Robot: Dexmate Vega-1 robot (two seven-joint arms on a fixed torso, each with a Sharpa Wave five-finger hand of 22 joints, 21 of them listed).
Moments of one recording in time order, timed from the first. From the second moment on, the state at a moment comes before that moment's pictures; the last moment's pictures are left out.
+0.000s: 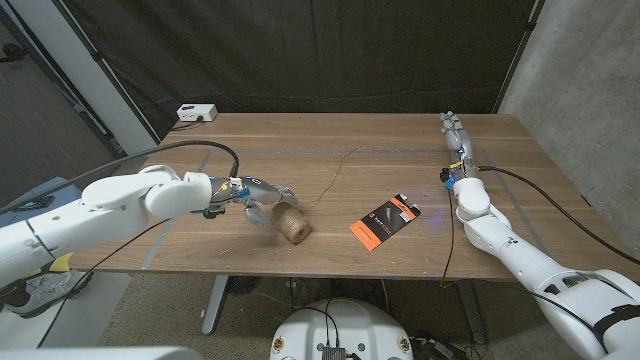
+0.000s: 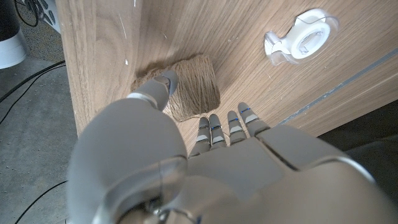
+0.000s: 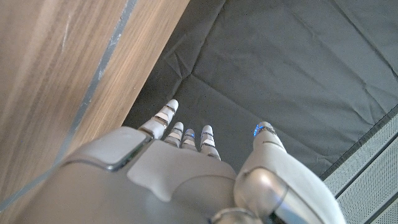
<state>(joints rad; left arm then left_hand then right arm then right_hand) 1.04 1.29 0.37 -2.12 0.46 -0.15 -0.41 1.06 0.04 0.61 -0.16 0.32 0.06 0.11 0.24 0.24 -0.11 0.06 0.53 0.48 -0.01 0.11 0.26 0.31 0.08 0.09 0.21 0.19 -0.69 -0.44 -0.41 -0.93 0.29 0.58 -0.33 0.31 0.14 0.25 -0.08 0.18 -0.01 -0.03 0.20 0.19 -0.17 0.05 0.21 0.20 -0.14 0.02 0.21 0.20 0.14 -0.01 0.20 0.17</state>
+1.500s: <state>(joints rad) 1.02 1.23 0.43 -2.12 0.55 -0.12 -0.40 1.06 0.04 0.62 -0.16 0.31 0.07 0.12 0.25 0.25 -0.12 0.07 0.54 0.49 0.00 0.12 0.26 0.32 0.09 0.10 0.21 0.19 -0.67 -0.43 -0.41 -0.85 0.30 0.64 -0.33 0.31 0.14 0.25 -0.08 0.18 -0.01 -0.03 0.20 0.19 -0.17 0.05 0.20 0.20 -0.15 0.03 0.21 0.21 0.14 -0.01 0.20 0.17</state>
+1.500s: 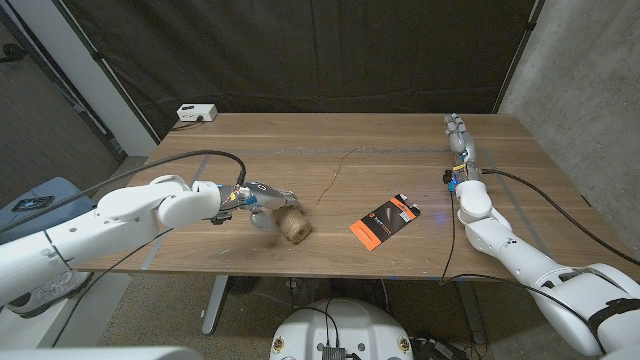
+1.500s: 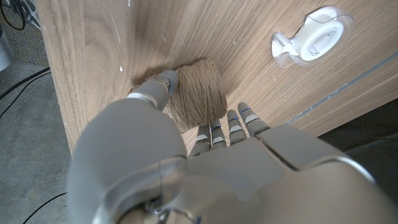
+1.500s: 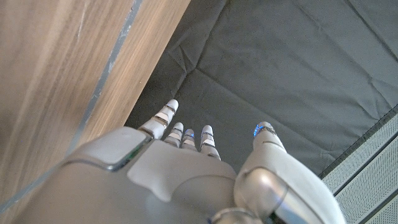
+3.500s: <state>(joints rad) 1.14 1.20 0.44 -2.09 0.74 -0.05 -0.08 1.20 0.05 0.55 -0.17 0.26 0.29 0.09 0.39 0.31 0.03 0.03 0.67 0.56 0.16 0.08 0.42 0.43 0.20 0.11 0.24 0.20 -0.62 -0.39 -0.43 -0.65 0.32 0.76 -0.30 0.30 0.15 0.26 -0.08 0.18 -0.01 -0.03 0.20 0.19 -0.17 0.06 0.20 0.20 -0.15 0.03 0.21 0.21 0.15 0.00 0.20 0.17</state>
